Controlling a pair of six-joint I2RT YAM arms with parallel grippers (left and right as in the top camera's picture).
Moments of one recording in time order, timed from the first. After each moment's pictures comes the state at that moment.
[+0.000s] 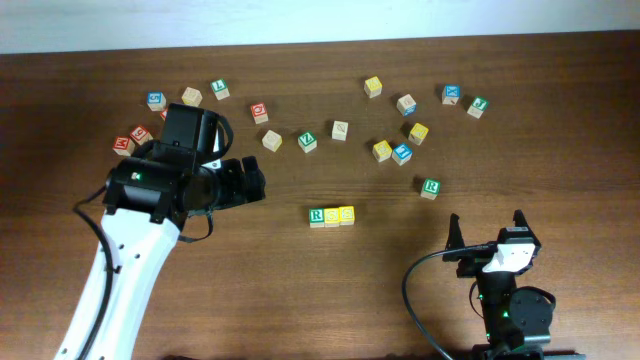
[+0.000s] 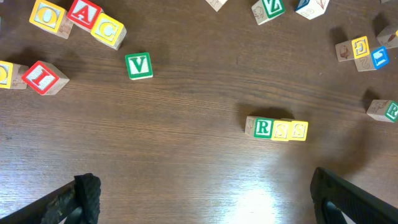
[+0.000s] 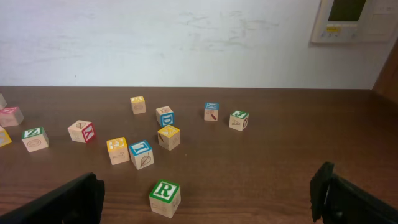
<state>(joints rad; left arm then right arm) -0.24 1.38 1.38 -1.16 0.05 -0.43 0.00 0.01 0.01 -0.07 0.02 0.00</state>
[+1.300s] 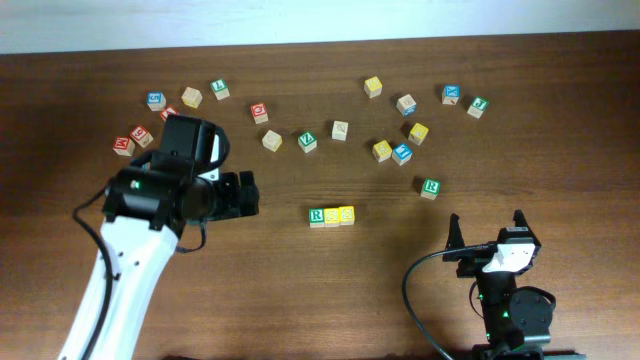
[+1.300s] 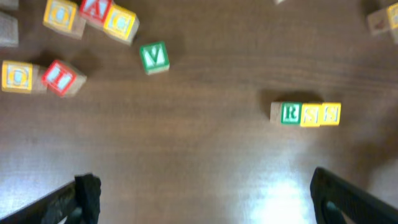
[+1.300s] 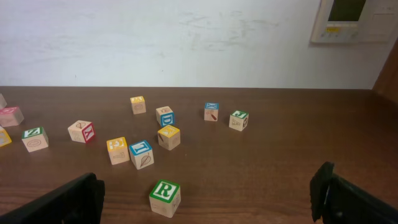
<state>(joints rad) -0.22 1.34 1.29 -1.13 0.02 -0.30 0.00 0.01 0.01 -0.07 0.02 0.01</state>
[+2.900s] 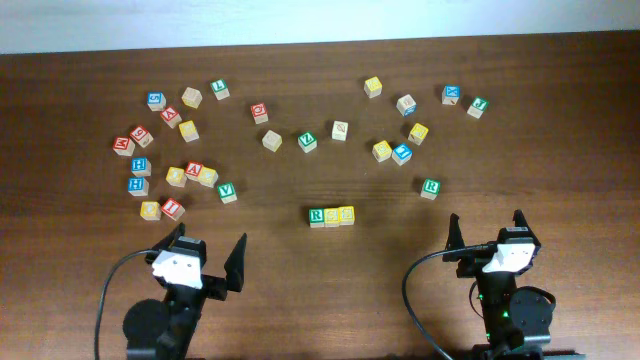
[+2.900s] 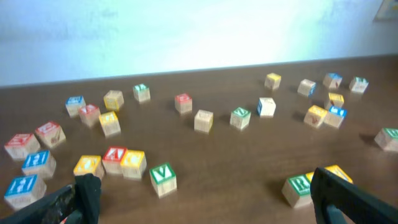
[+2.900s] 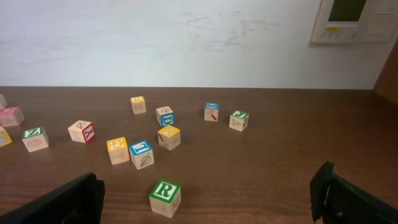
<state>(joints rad) -0.04 0.12 0.19 -0.25 0.19 0.00 0.00 0.01 0.01 -0.07 0.02 0.00</state>
